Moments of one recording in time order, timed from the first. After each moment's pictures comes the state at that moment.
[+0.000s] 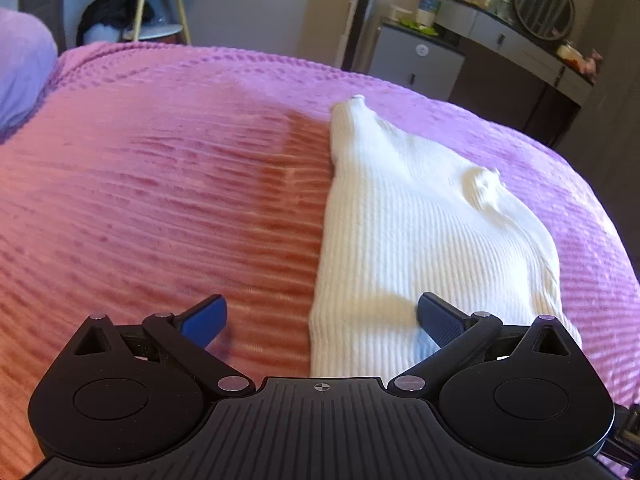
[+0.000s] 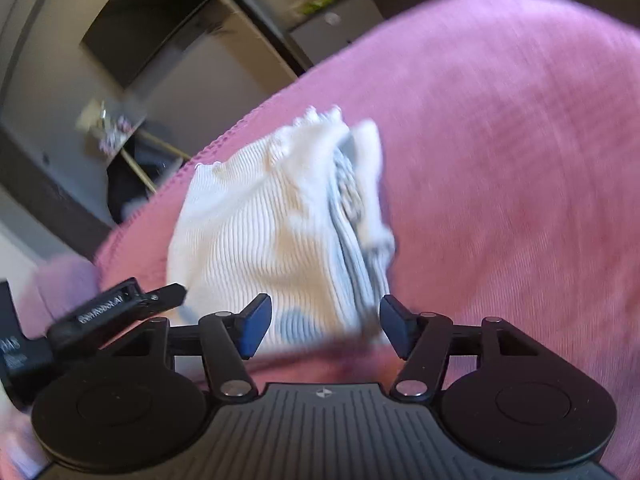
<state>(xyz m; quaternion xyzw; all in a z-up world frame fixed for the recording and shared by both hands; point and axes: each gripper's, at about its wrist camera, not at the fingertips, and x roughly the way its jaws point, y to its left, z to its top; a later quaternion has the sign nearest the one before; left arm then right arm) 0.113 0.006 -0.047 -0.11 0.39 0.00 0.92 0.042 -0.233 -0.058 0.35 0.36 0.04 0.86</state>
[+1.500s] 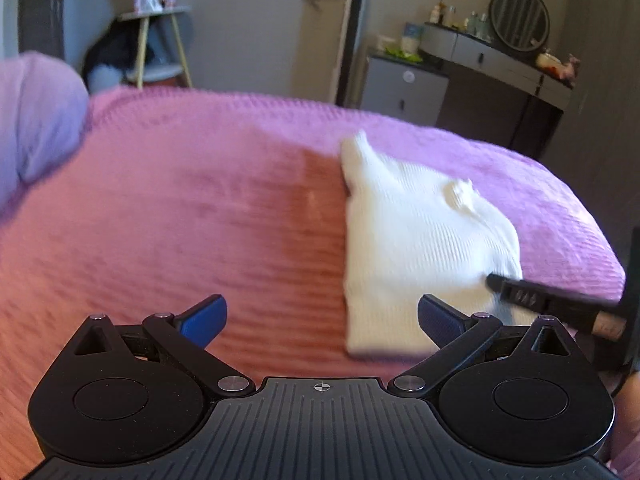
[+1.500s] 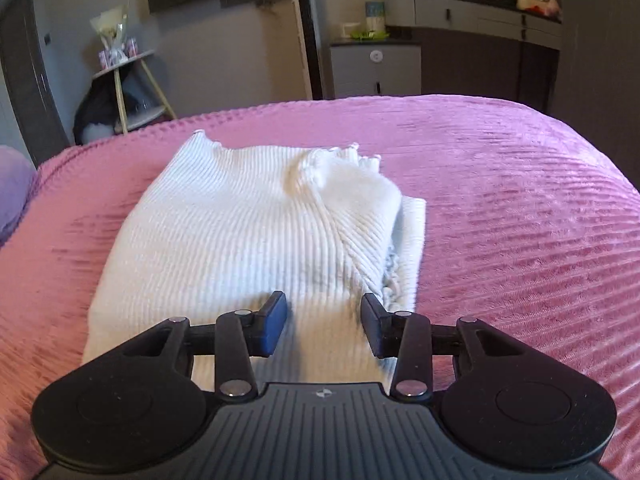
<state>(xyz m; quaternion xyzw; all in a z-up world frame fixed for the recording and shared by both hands) 0.037 0.018 -0.009 -0.07 0.35 -0.01 0.93 0.105 -0.176 -0.028 0.07 0.35 -0.01 0.93</state>
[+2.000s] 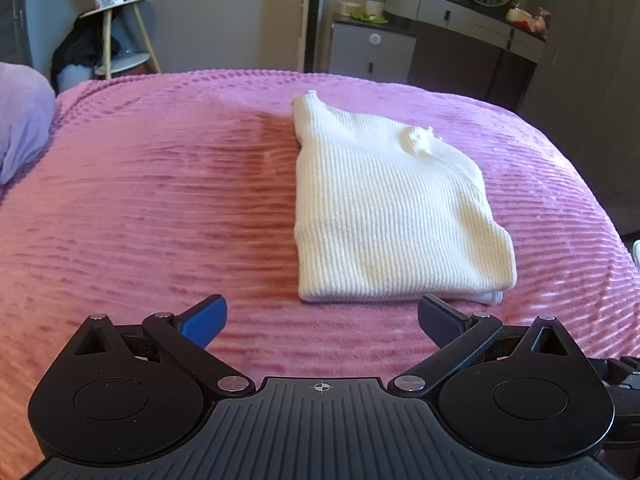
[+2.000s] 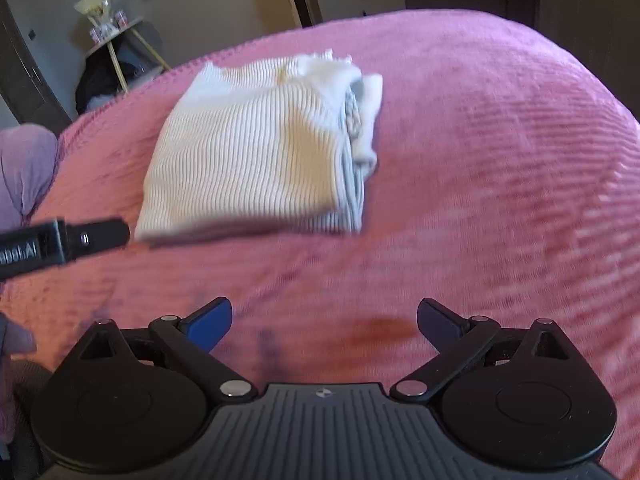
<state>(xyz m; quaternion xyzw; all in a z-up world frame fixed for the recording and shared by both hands) 0.019 -0.013 -0.012 -0.03 0.39 -0.04 0.92 -0.011 -0.176 -0.024 0.11 0.46 0.01 0.88</state>
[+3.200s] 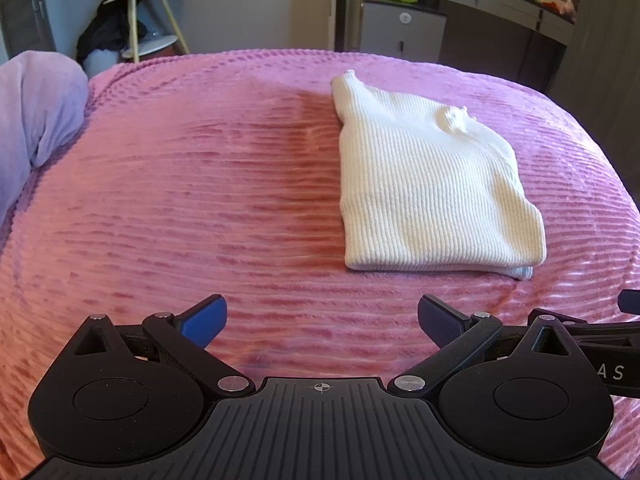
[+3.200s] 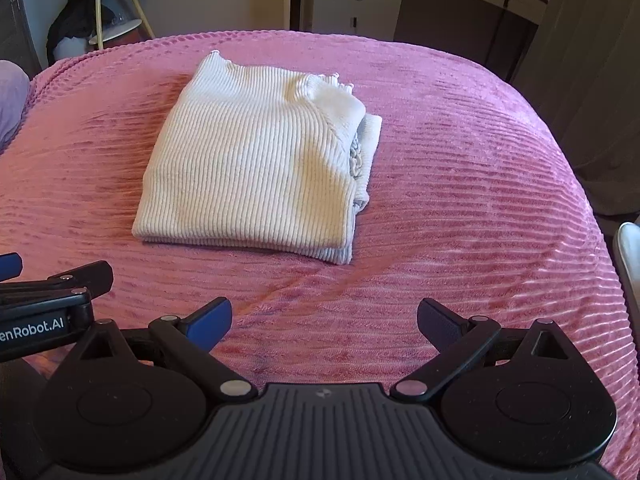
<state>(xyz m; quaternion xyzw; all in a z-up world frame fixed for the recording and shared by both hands) 0.008 0.001 -0.005 -0.02 0.42 0.01 0.91 0.007 -0.130 0.028 -0.01 0.47 -0.06 0.88</state>
